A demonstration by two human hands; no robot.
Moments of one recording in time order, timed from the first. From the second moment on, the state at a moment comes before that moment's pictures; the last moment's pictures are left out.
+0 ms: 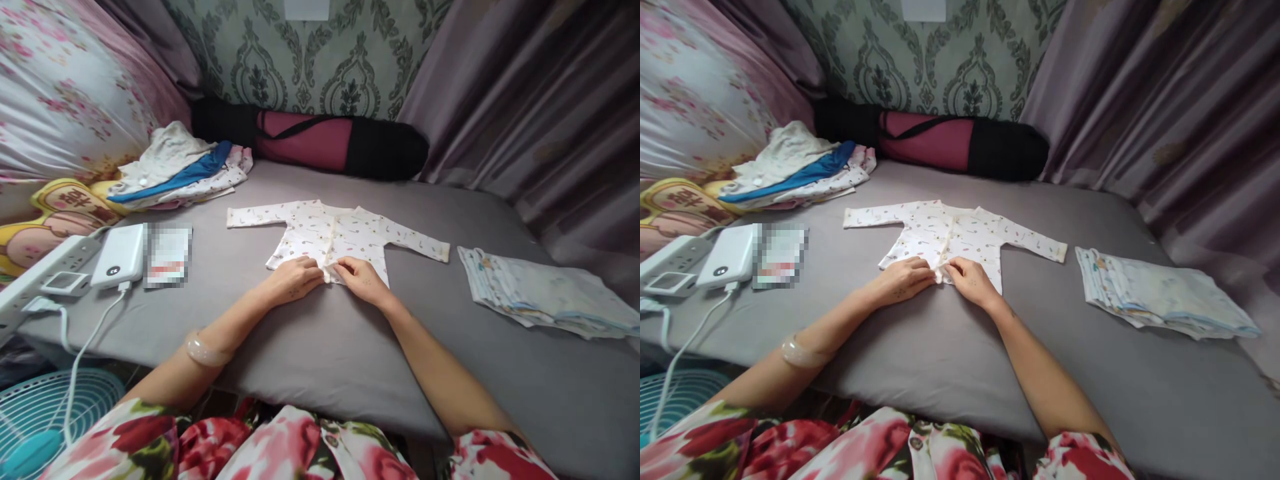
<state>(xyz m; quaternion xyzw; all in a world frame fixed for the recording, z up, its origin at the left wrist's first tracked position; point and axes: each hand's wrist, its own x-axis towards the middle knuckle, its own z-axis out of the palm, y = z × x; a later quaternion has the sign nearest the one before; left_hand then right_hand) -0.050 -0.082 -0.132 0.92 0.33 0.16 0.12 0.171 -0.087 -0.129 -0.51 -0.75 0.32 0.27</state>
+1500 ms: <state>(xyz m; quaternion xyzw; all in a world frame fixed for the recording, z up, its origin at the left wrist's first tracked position) -0.013 -0.072 -0.165 0.88 0.47 0.08 0.06 0.136 0.019 -0.149 -0.58 -0.80 0.14 0.07</state>
